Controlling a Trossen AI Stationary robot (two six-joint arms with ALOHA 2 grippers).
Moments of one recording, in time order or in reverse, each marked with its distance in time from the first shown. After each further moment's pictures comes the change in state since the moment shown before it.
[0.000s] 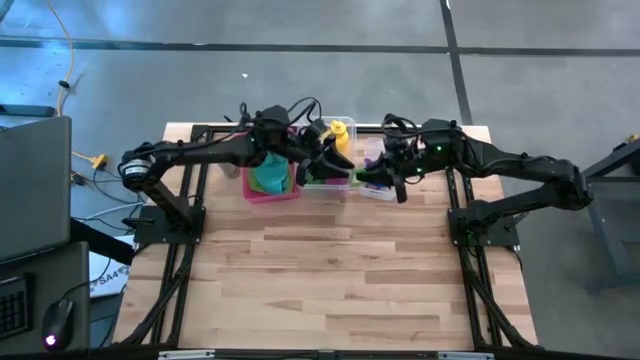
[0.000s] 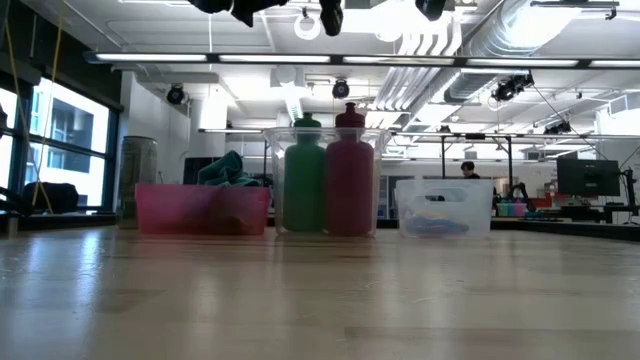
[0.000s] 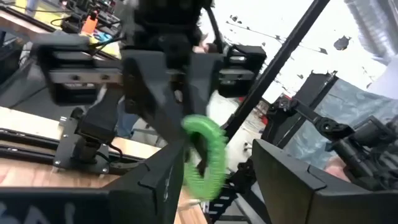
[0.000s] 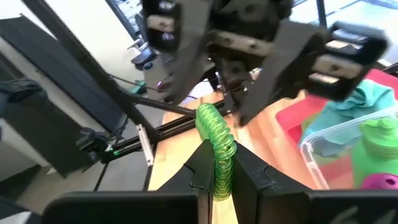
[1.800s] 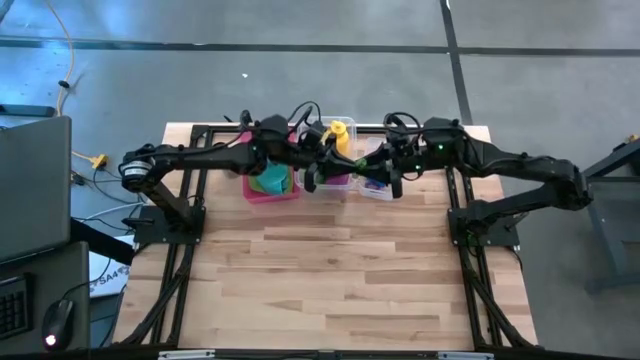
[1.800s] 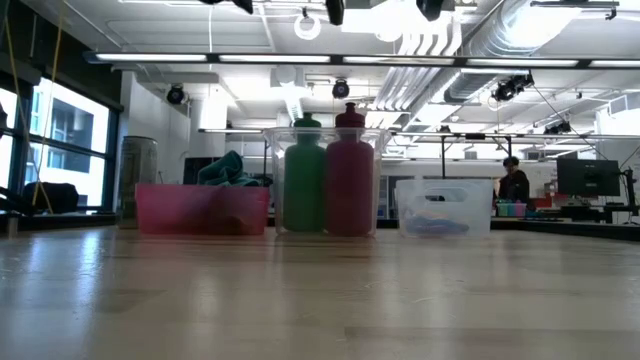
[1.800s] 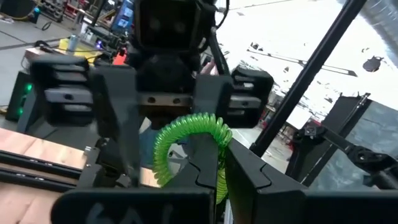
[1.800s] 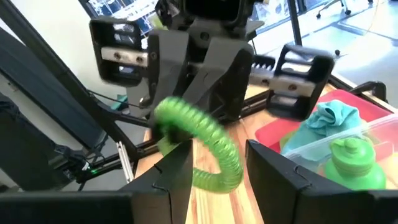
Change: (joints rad) left arm -0.075 0.000 0.001 0.066 -0.235 0.025; right arm -0.001 0.000 0.000 0.040 0.090 -0.023
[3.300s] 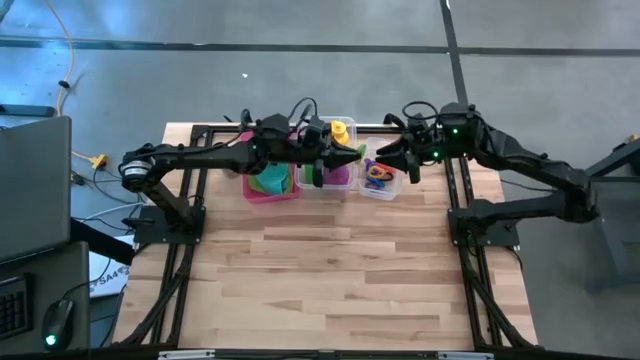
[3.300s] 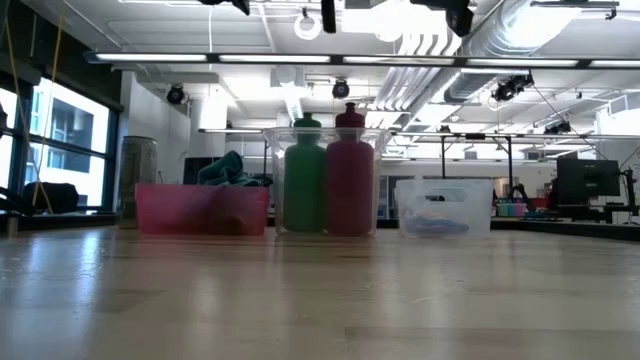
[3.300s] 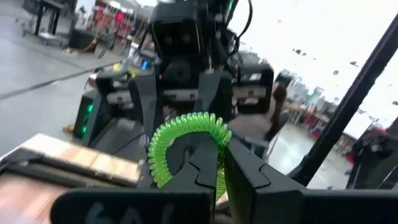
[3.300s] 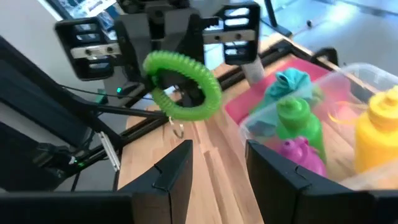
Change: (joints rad) left arm 0.011 -0.001 0.001 -0.041 -0.164 0.134; right arm -0.202 -0.109 0.000 -0.245 -0.121 0.000
